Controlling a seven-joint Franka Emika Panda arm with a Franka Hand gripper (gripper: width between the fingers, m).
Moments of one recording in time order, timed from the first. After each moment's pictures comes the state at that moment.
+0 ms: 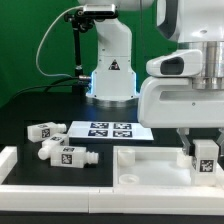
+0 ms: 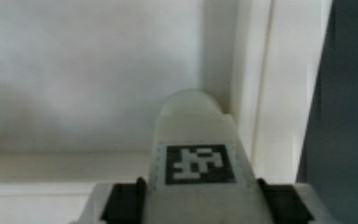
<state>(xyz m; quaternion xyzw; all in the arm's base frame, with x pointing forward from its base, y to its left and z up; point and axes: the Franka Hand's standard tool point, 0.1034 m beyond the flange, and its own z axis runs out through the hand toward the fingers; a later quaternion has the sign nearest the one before) 0.634 0.110 0.071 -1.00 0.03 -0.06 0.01</state>
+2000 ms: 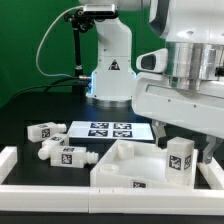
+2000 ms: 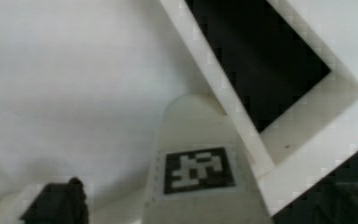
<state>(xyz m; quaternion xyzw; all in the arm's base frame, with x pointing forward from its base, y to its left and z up) 0.628 0.080 0.069 -0.91 0.41 -0.05 -0.01</state>
